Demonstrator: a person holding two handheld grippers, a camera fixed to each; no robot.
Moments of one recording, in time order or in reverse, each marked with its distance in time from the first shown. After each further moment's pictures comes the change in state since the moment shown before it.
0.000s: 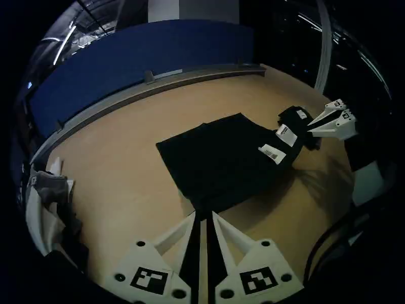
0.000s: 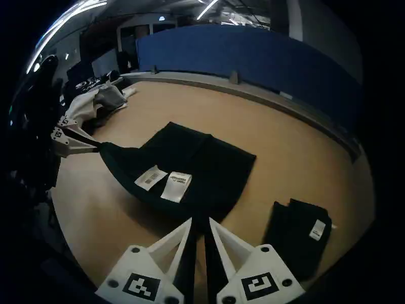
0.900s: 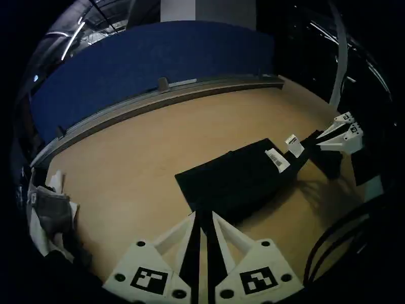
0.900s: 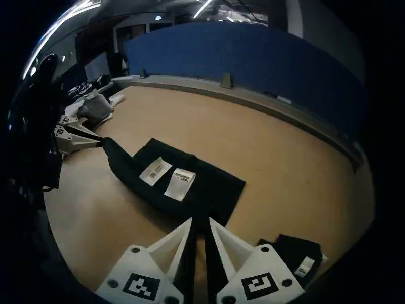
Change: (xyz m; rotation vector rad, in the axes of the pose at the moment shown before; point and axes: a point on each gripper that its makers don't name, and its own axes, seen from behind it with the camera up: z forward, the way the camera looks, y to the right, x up) left arm 0.072 -0.059 0.059 0.045 0.025 -0.054; right arm 0.060 0.047 0.049 0.002 -0.022 0.024
